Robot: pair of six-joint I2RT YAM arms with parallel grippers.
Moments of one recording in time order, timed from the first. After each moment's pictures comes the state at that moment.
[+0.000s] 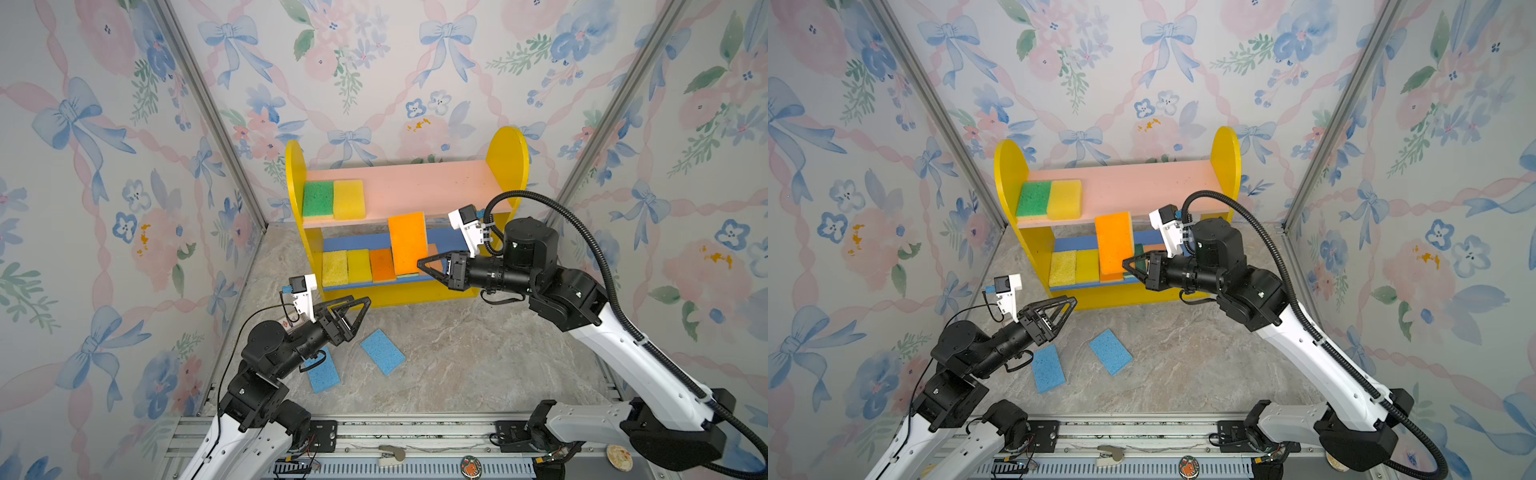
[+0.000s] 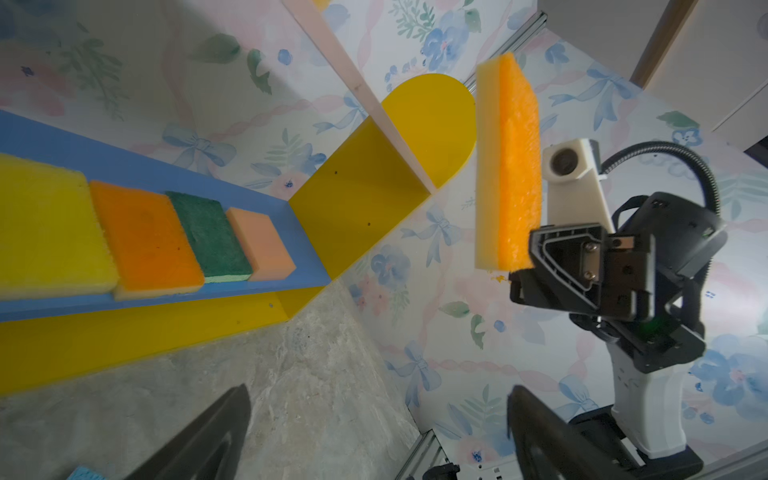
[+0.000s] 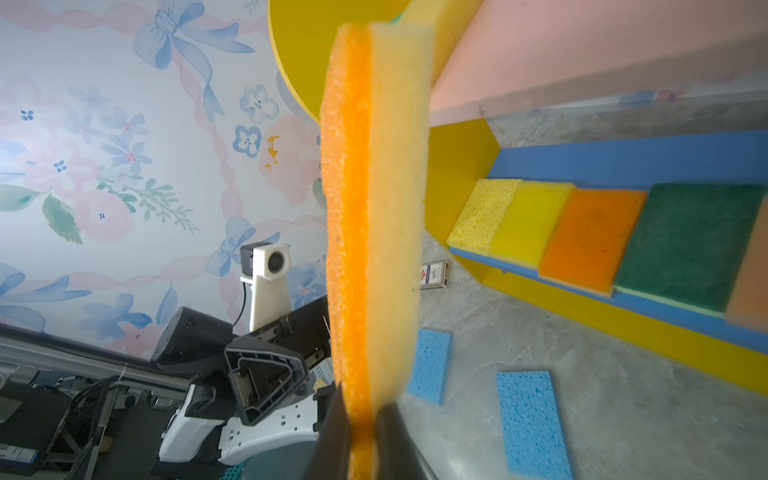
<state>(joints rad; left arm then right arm) -0.49 0.46 0.67 -0.22 0.29 -0.82 0.76 1.31 1.67 -0.63 -0.36 0.63</state>
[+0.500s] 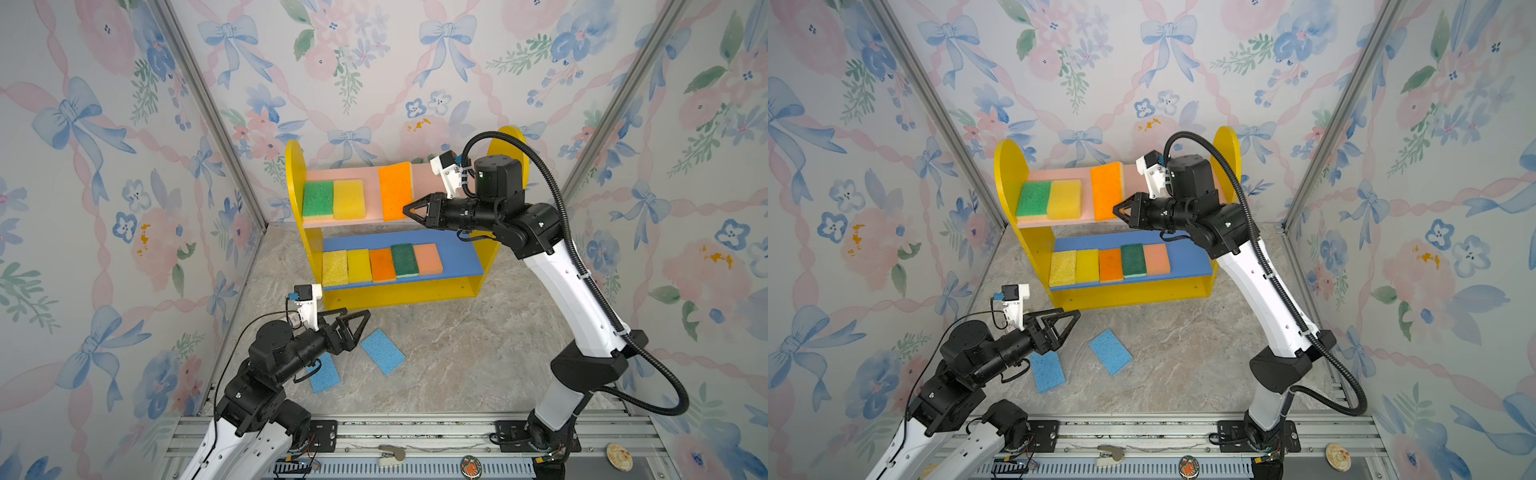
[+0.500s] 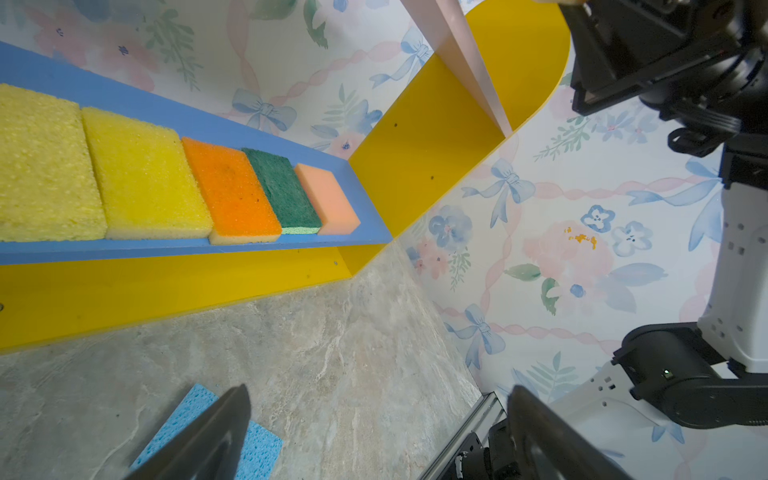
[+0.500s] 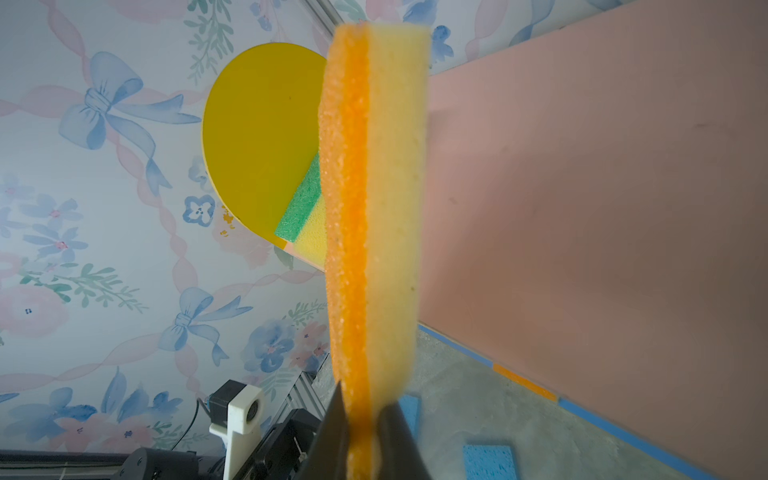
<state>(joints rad) -0.49 0.44 0.68 -0.41 0.27 -0.69 0.64 1.81 2.37 -0.90 -0.40 0.58</state>
